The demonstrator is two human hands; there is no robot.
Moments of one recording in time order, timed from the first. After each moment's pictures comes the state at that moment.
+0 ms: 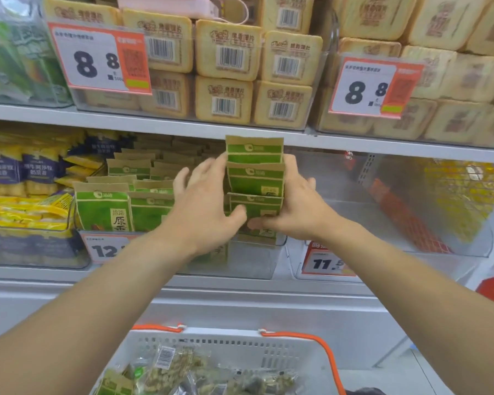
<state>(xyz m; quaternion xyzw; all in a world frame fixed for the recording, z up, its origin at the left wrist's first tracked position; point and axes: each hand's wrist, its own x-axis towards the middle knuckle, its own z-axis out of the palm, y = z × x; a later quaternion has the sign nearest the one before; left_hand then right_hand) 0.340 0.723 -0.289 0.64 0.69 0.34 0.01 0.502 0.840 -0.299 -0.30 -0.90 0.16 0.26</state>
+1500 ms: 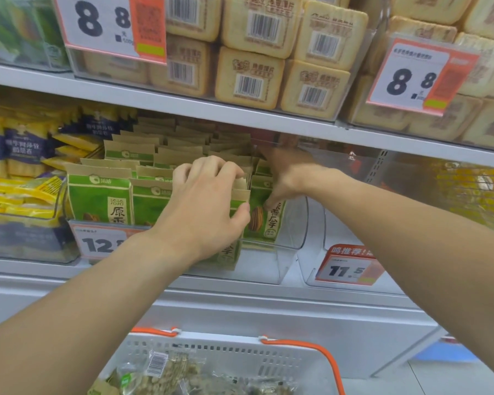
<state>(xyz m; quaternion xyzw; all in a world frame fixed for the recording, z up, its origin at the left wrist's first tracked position) 0.318 0.730 -0.312 0.65 0.69 0.29 -0.10 0.435 0.902 -0.277 -0.37 -0.92 -0.07 0.02</state>
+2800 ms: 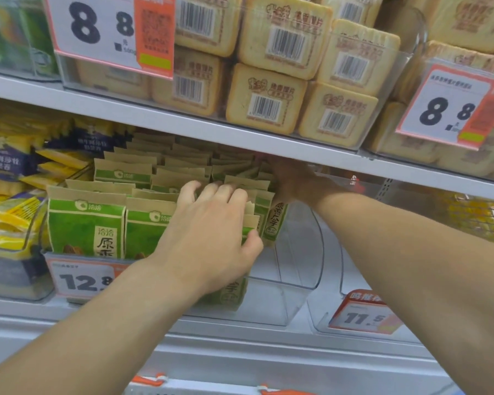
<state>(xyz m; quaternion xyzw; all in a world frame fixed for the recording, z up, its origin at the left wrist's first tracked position) 0.312 0.751 -0.310 0.66 0.71 0.20 -0.11 0.401 0.981 -0.293 -0.42 -0.91 -0.02 0.07</state>
